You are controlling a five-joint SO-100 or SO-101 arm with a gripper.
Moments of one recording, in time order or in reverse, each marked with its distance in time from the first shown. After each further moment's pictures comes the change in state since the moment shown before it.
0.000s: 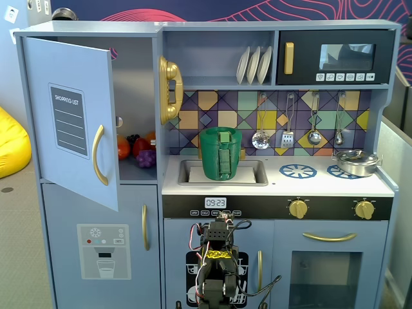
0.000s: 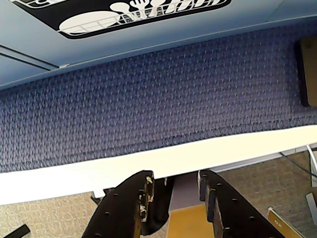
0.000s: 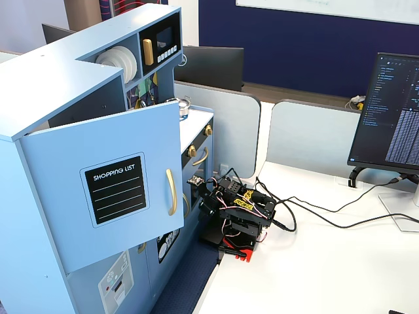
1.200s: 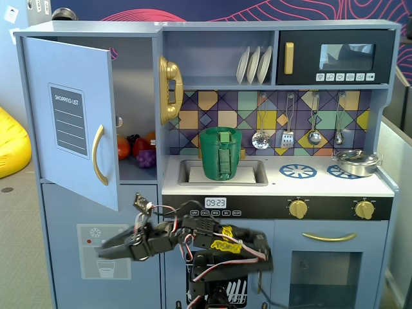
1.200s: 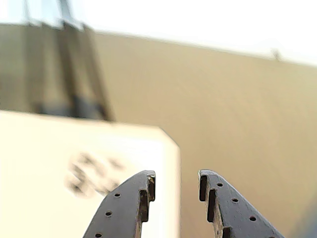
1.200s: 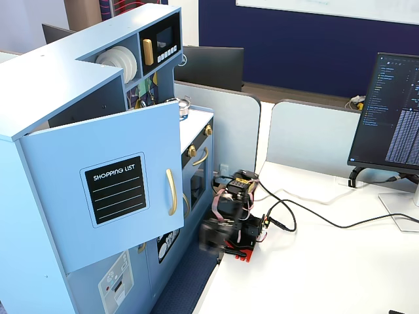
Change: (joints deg) arm -97.7 -16.5 -16.4 -59.0 -16.3
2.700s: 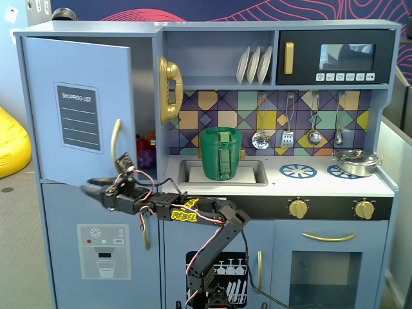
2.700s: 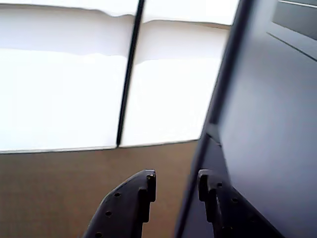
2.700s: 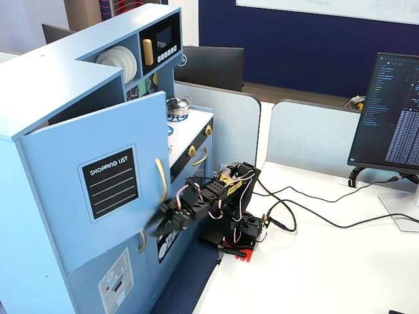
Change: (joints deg) arm 30.5 -41.9 -27.4 -34.9 0.5
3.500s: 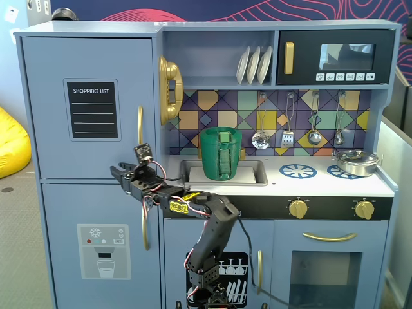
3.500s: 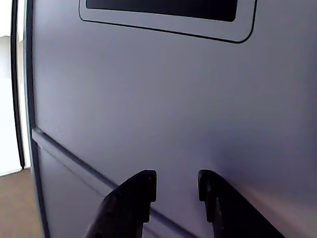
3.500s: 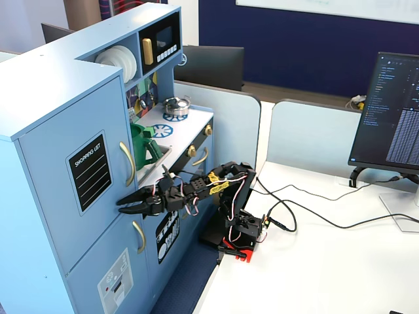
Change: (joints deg) arm 16.6 -5.8 -1.5 -4.7 5.1
